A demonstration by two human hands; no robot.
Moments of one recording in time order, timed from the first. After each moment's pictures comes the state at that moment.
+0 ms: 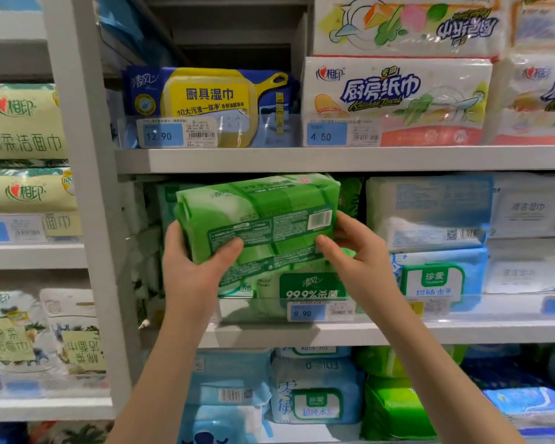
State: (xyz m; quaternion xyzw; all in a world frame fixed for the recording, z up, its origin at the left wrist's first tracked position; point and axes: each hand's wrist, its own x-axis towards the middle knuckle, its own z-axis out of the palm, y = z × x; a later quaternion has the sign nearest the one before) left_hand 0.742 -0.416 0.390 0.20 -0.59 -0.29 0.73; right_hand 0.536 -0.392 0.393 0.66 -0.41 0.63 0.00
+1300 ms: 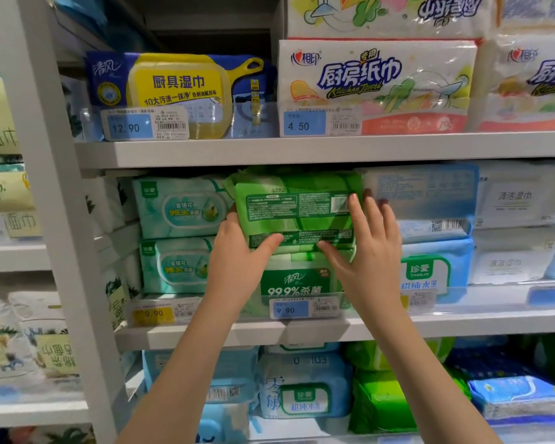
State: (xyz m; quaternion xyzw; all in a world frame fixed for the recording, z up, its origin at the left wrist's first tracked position) left_hand 0.673 -0.453 0.395 0.43 -0.70 -0.13 0.56; right_hand 0.498 -0.411 0.369 0.53 -0.58 0.53 0.32
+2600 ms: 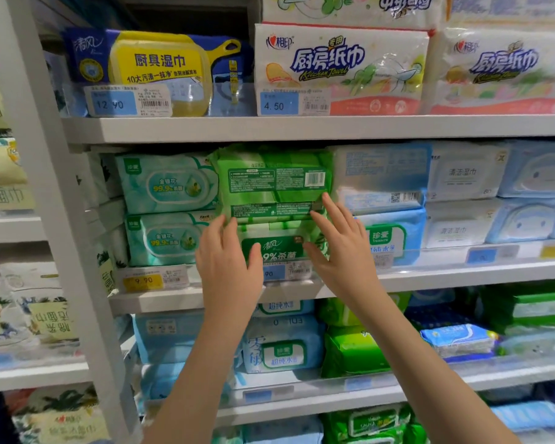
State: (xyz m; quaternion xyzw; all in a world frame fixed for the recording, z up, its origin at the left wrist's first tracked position) left_hand 0.669 -0.399 0.344 0.46 -0.71 0.03 0.54; right_hand 0.496 -0.371 0.346 0.64 -0.60 0.42 0.24
